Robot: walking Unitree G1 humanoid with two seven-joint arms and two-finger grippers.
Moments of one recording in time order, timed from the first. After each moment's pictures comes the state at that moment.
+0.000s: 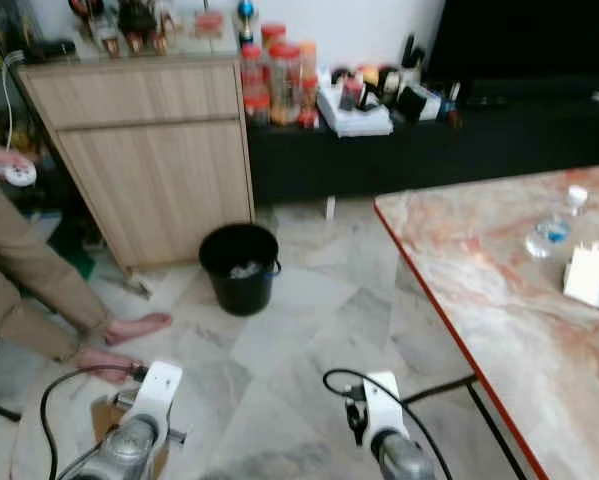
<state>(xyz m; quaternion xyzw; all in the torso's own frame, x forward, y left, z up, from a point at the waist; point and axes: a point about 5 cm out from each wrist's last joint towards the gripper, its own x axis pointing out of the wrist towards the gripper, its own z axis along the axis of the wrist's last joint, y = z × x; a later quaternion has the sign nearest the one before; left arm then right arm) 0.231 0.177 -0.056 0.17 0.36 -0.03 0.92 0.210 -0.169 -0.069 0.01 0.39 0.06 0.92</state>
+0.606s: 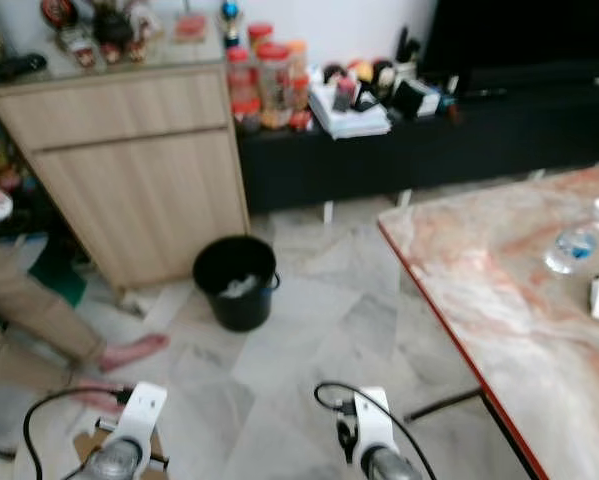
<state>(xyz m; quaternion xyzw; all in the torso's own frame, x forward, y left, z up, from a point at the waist) 0.224 0.181 -0.061 0.17 0.37 -0.02 0.91 0.198 -0.169 -0.077 0.01 0.42 0.05 0.91</state>
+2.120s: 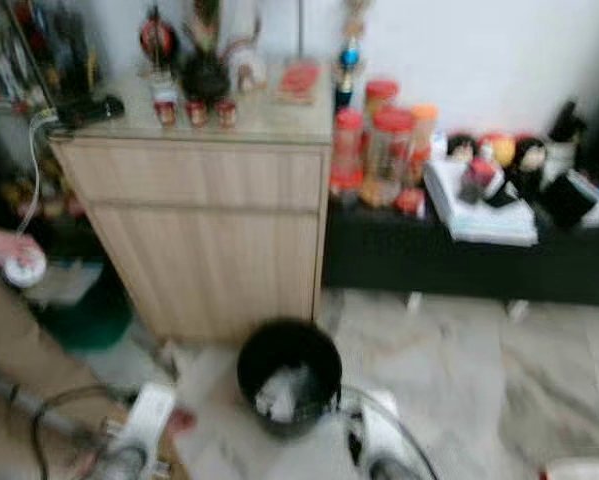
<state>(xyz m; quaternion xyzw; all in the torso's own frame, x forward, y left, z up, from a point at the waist) 0.218 0.185 -0.063 0.18 0.38 -0.02 0.91 0.202 -0.159 -0.075 0.02 0.41 0.05 0.91</state>
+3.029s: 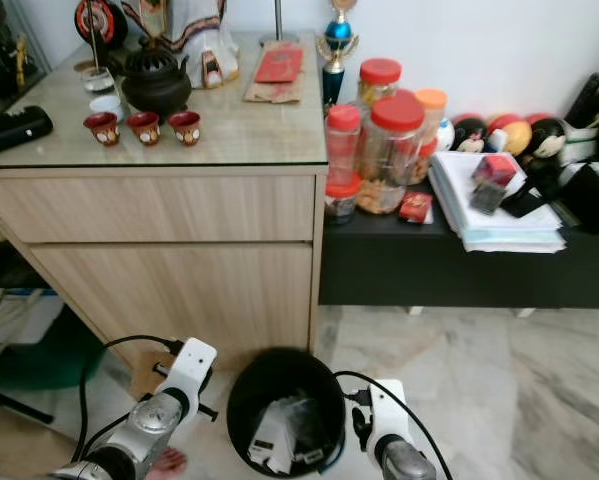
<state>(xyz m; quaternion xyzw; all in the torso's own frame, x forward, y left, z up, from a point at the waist) 0.271 0.136 -0.025 0.16 0.27 -0.14 0.94 0.215 -0.172 -0.066 0.02 0.39 0.03 0.92</state>
